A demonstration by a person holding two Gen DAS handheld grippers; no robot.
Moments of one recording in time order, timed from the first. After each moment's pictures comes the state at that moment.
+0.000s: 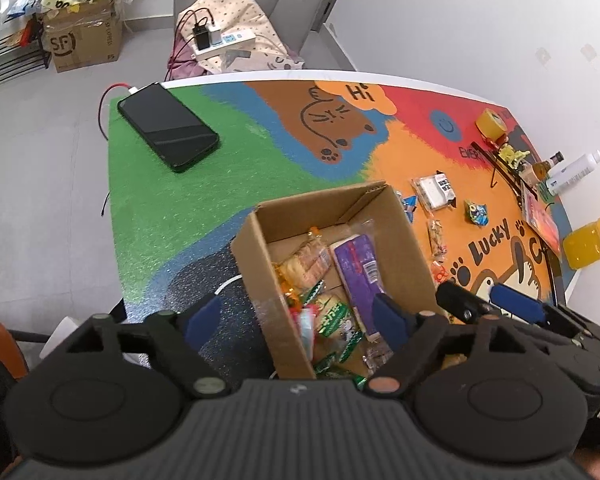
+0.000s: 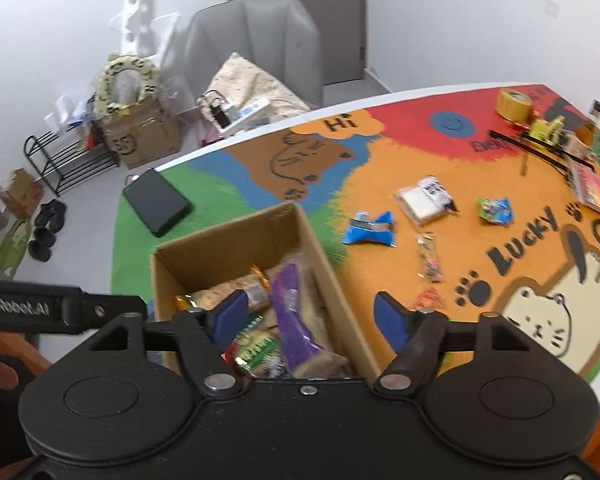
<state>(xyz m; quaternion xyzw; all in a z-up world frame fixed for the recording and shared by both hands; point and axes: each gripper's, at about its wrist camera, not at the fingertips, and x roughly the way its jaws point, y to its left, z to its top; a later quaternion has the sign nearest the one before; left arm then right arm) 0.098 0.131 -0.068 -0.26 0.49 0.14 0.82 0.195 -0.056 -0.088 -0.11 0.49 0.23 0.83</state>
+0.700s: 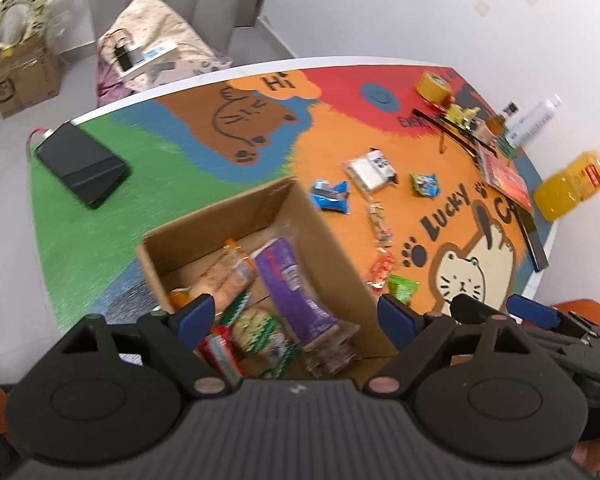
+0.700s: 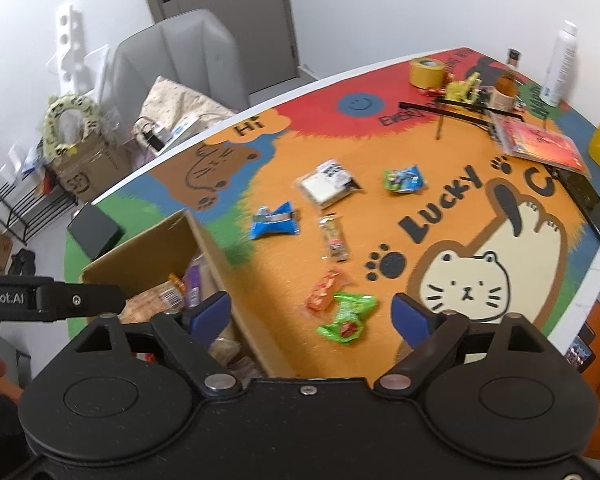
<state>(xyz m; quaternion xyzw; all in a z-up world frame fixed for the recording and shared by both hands) 0.153 0.075 -0.065 -0.21 0.51 0.06 0.84 0.220 -0.139 -0.084 -0.05 0.50 0.15 0.85</state>
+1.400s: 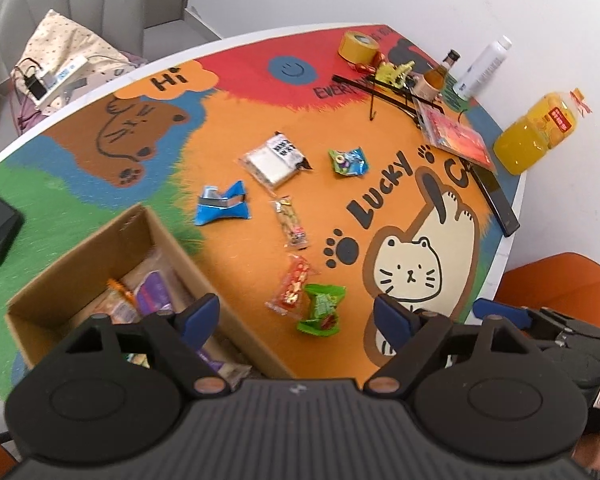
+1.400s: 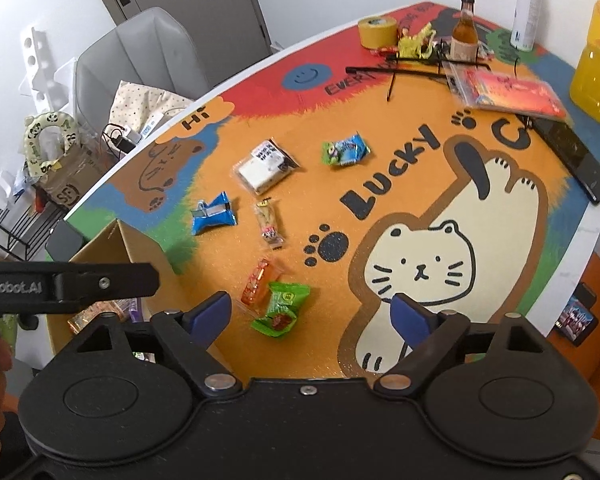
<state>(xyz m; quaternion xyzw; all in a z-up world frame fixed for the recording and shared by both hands) 0.228 -0.007 -0.080 -0.16 0.53 -0.02 0.83 0.257 -0.206 -0.108 0.00 0.55 0.14 0.82</state>
